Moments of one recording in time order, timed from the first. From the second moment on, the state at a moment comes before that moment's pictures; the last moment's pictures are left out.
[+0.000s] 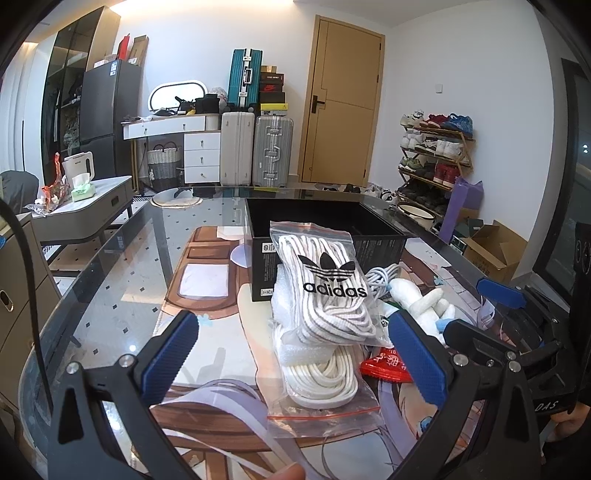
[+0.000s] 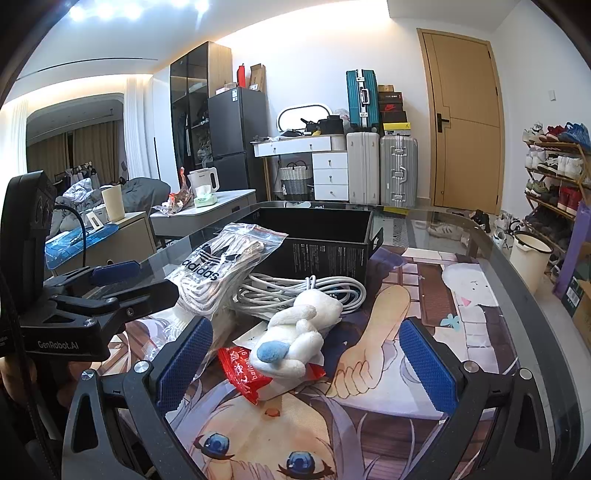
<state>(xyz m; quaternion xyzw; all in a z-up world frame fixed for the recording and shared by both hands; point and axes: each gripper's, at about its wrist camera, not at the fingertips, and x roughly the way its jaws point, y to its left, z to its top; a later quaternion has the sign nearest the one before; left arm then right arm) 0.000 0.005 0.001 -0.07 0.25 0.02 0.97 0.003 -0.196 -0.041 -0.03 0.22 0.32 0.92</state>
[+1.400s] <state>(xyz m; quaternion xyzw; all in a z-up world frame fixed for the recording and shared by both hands) 0.002 0.009 -0.001 -0.07 0.25 0.03 0.97 0.002 -0.196 -0.040 -0.04 0.22 0.31 0.92</state>
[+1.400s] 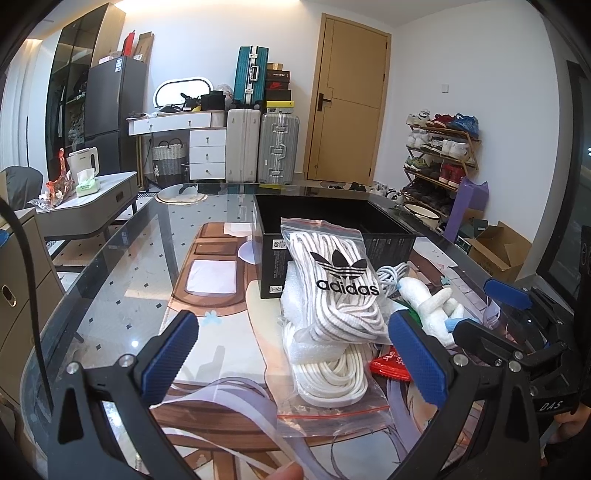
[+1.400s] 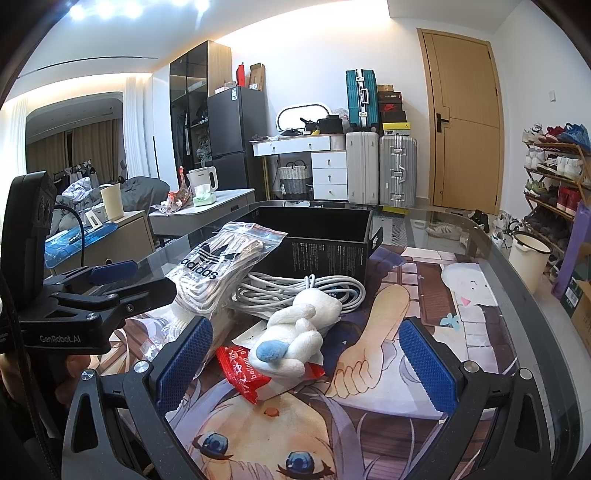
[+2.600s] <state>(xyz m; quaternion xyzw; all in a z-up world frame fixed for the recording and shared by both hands) 0.027 0.009 0.008 -0.04 0.29 0.01 0.96 0.043 -0.185 -0.041 -0.03 0.31 0.30 0.90</state>
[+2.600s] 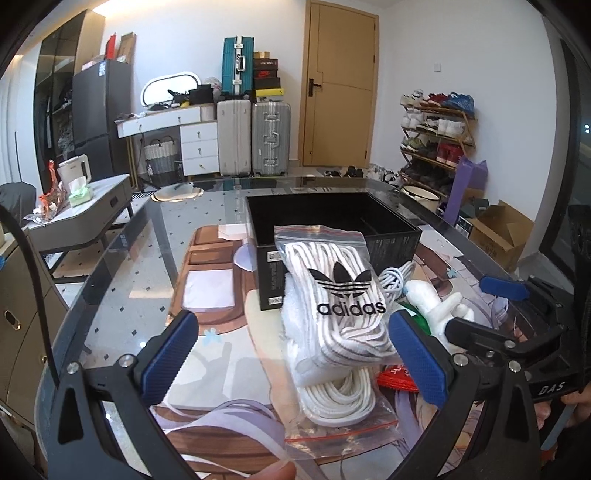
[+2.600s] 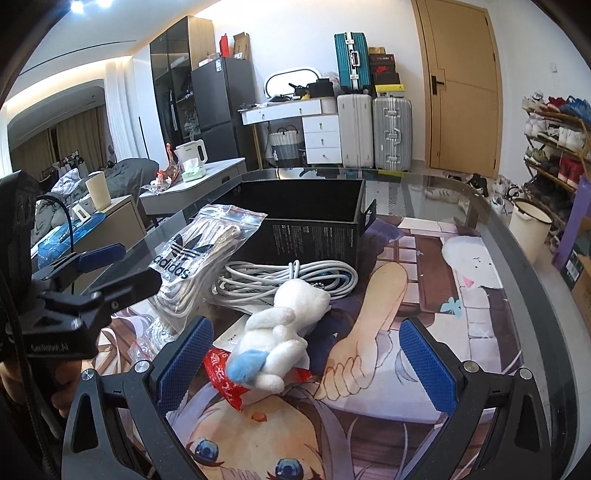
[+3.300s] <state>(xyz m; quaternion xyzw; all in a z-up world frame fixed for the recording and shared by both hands) 0.050 0.003 0.007 -0.04 0.31 0.00 0.95 0.067 -0.177 -0.066 -0.01 0.37 0.32 0.87</state>
